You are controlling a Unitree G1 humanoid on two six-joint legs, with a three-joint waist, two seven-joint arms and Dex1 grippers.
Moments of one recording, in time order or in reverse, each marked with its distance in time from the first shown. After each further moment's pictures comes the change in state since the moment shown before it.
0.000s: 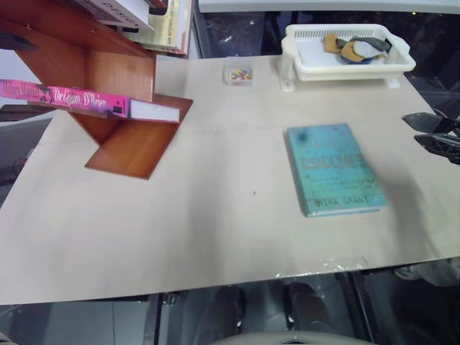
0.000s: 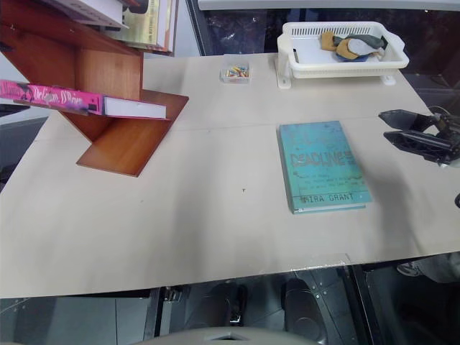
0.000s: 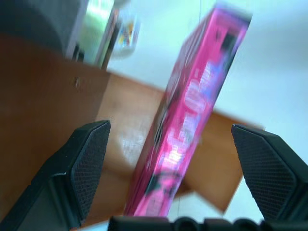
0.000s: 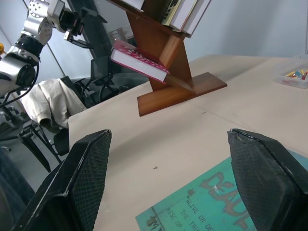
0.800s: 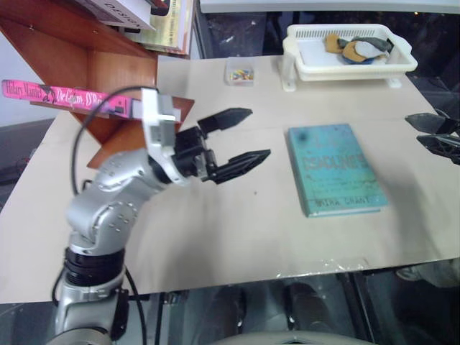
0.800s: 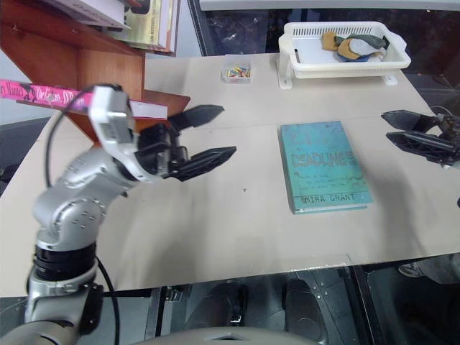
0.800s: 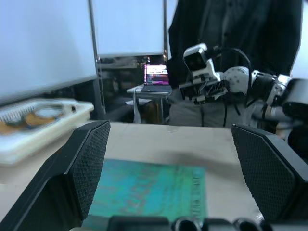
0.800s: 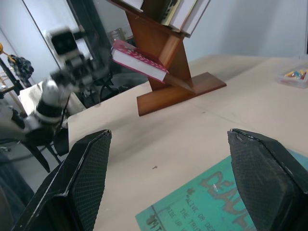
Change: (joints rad) left arm 0.459 -0.909 -0.076 -0.961 -0.524 0.682 0.876; right arm 0.023 -0.009 -0.032 -0.011 -0.003 0.002 0.000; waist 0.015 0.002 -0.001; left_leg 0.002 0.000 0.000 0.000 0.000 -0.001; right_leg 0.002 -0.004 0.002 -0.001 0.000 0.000
